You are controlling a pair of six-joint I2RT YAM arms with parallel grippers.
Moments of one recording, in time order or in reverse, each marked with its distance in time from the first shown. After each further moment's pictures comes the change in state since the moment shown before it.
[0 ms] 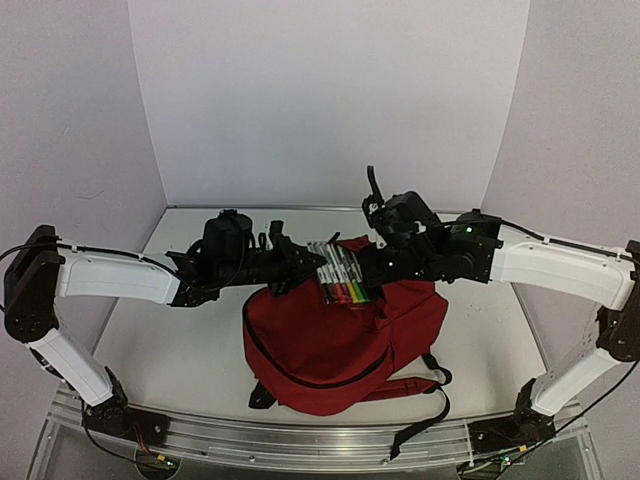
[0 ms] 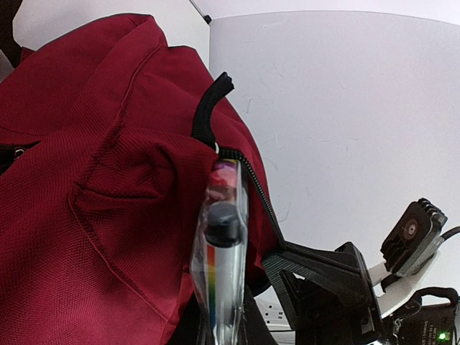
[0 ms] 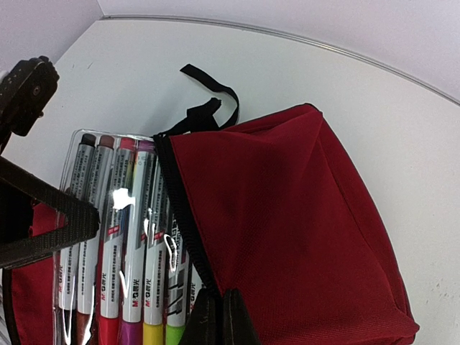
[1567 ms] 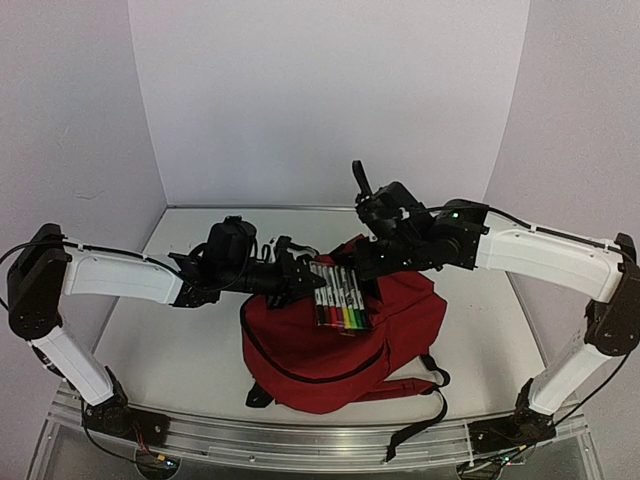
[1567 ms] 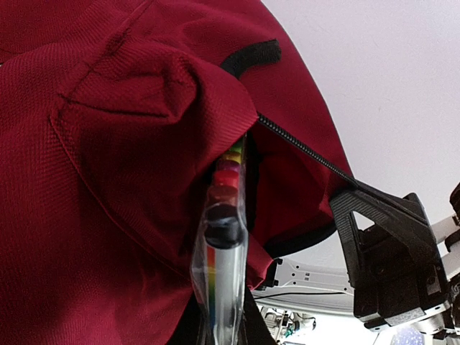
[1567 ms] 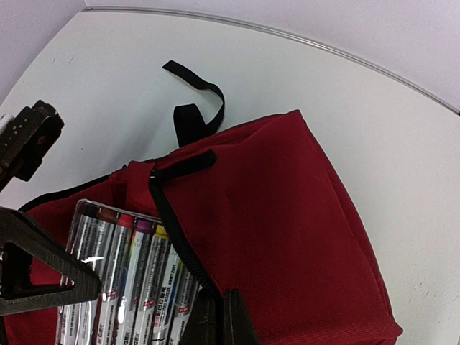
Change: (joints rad) left arm 0.013 0.028 -0.012 -0.083 0.176 0.057; right arm -0.009 0.086 0.127 -0.110 0.036 -0.008
